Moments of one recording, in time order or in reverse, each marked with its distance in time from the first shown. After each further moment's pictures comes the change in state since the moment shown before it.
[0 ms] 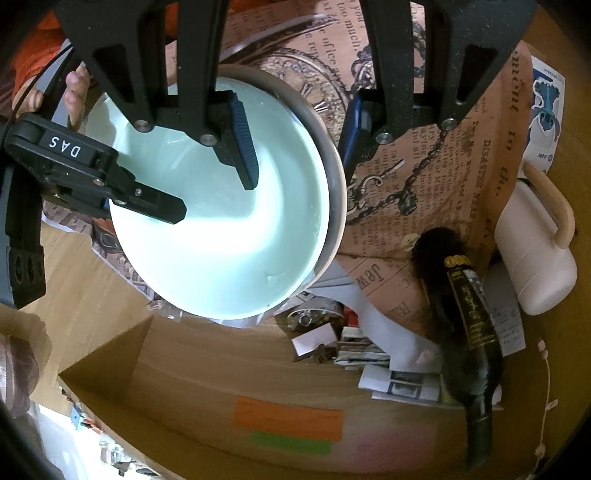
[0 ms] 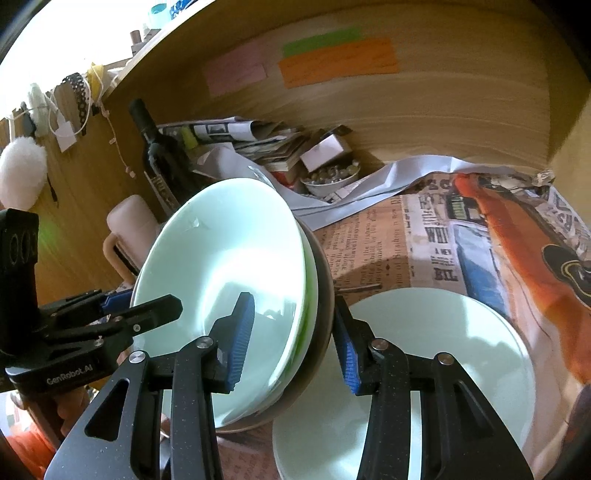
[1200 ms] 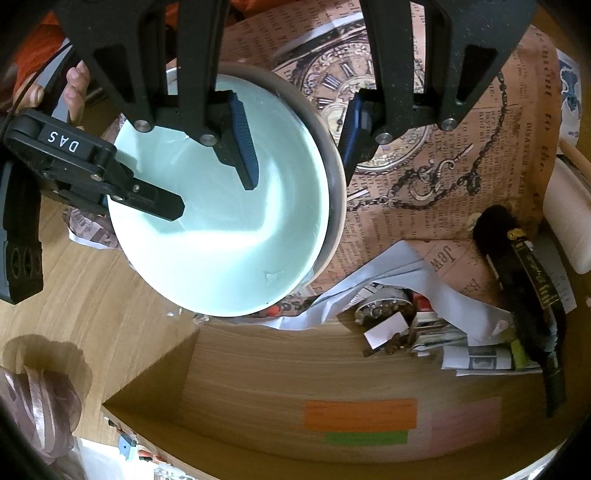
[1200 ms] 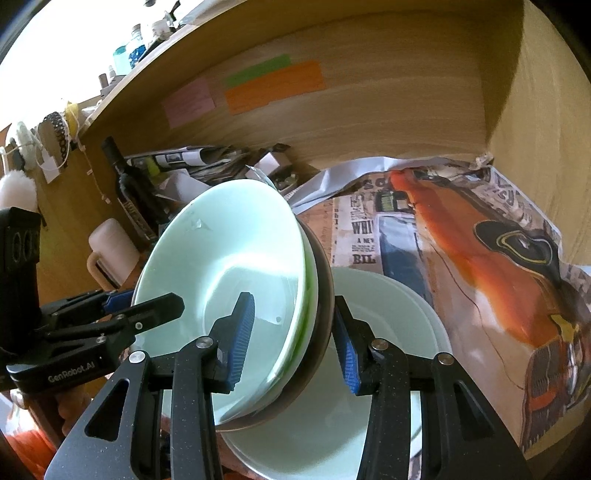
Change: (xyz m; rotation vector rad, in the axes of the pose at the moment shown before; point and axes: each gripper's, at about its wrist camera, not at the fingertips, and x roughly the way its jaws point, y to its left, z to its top) left arm 0.010 -0.060 0.006 0.100 0.011 -0.093; right arm -0.054 -0.049 -0.019 0.090 -0.057 -0.089
